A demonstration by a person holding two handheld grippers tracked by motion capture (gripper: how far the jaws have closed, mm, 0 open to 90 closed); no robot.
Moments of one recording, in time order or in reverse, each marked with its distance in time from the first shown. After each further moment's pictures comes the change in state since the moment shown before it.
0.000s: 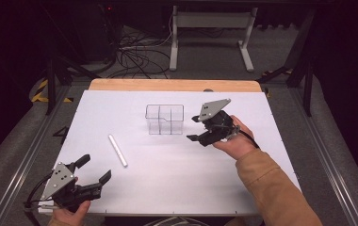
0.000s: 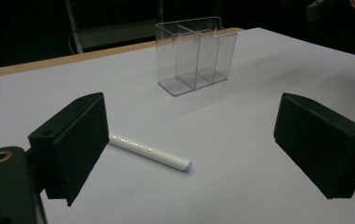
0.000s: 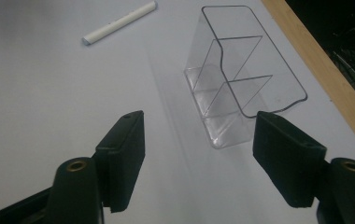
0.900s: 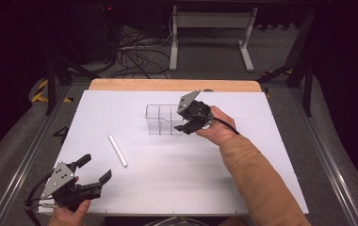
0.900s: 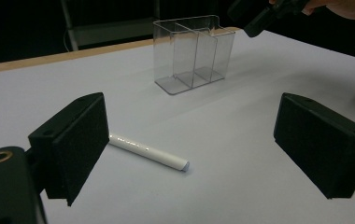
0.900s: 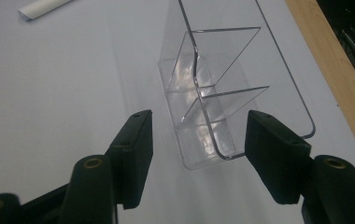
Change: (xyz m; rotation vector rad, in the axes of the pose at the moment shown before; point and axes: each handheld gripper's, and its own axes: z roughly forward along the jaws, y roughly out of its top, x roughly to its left) left arm 0.002 0.000 0.003 0.002 -0.018 -0.013; right arm -0.029 0.025 0.064 0.140 -0.003 -0.043
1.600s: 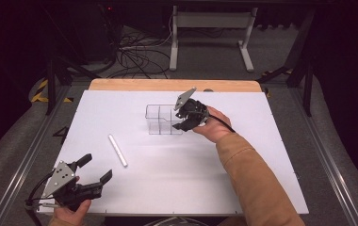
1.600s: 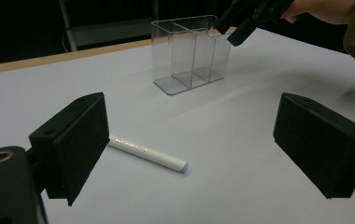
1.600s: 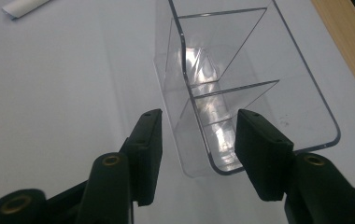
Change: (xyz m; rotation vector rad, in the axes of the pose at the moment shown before) left arm 0.000 0.000 0.001 0.001 -0.005 0.002; right arm -0.014 -0.002 0.024 0.023 0.058 0.046
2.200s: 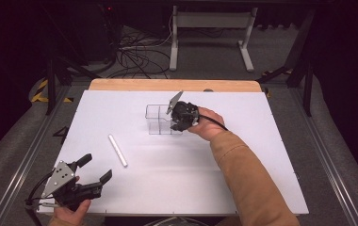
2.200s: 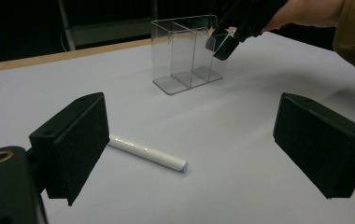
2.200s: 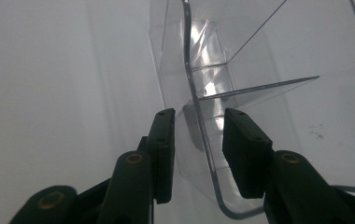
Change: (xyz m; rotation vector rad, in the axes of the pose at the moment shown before) left arm 0.001 -0.001 0.000 0.001 -0.006 -0.003; right arm -0.002 0.009 0.032 0.140 0.004 -0.047
